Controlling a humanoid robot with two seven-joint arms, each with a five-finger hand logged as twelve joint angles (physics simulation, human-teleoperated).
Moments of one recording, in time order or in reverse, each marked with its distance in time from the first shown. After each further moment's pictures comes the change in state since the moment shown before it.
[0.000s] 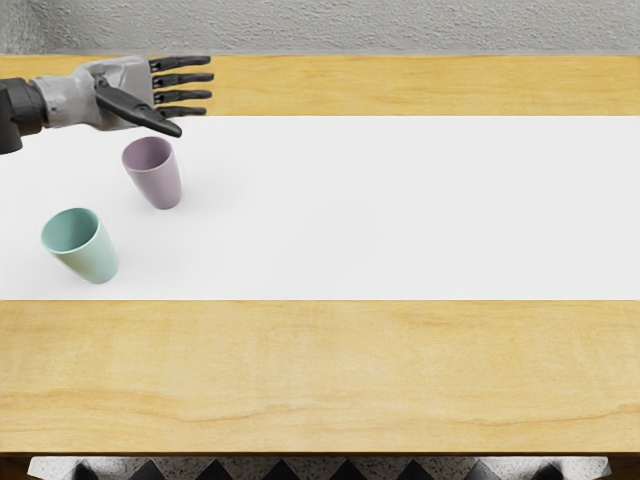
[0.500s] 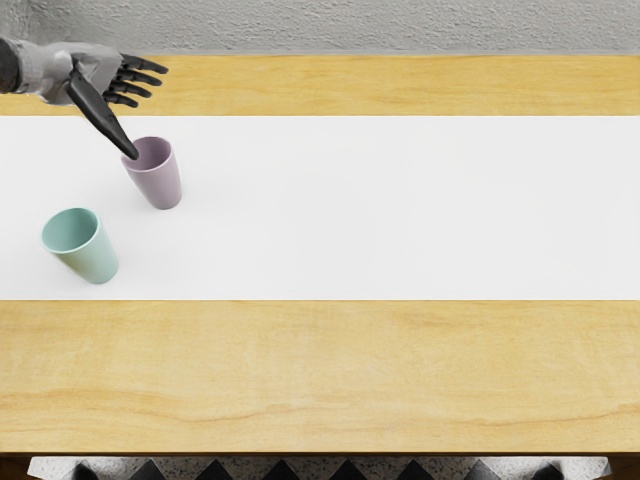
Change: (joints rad) left arm -0.171 0.007 0.053 0.001 0.594 0.096 0.107; right arm -0.001 0.000 0.002 0.002 0.001 0.000 0.000
